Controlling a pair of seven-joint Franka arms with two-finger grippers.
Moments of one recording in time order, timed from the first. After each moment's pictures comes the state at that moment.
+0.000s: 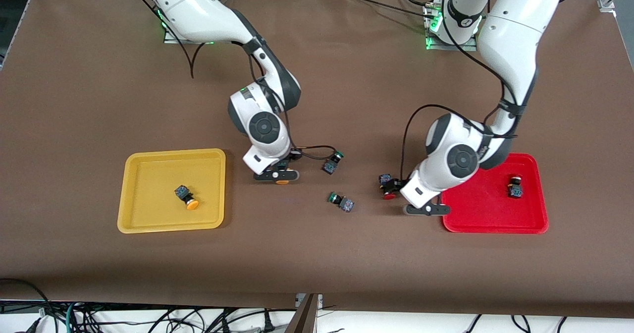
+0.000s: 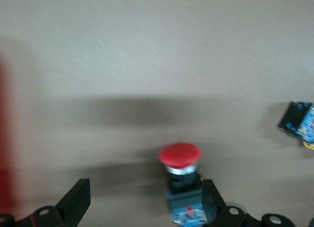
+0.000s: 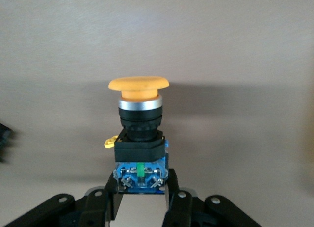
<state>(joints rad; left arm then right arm) -0.19 0.74 -0.19 -1.57 0.01 2.31 -0.36 0.64 0.75 -0.07 -1.45 0.07 2.08 0.49</state>
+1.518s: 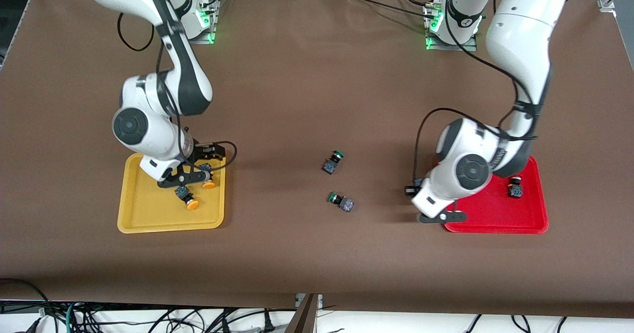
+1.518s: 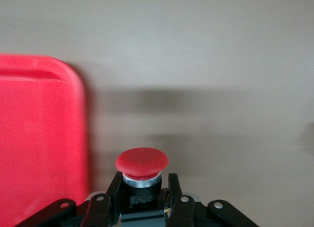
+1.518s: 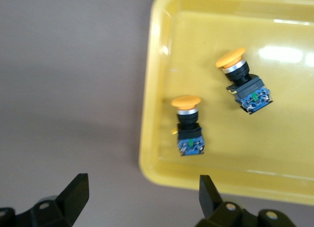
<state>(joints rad) -0.12 0.73 -0.16 -1.43 0.09 2.08 -0.30 0.55 0.39 -0.28 -1.76 0.23 2.08 0.00</state>
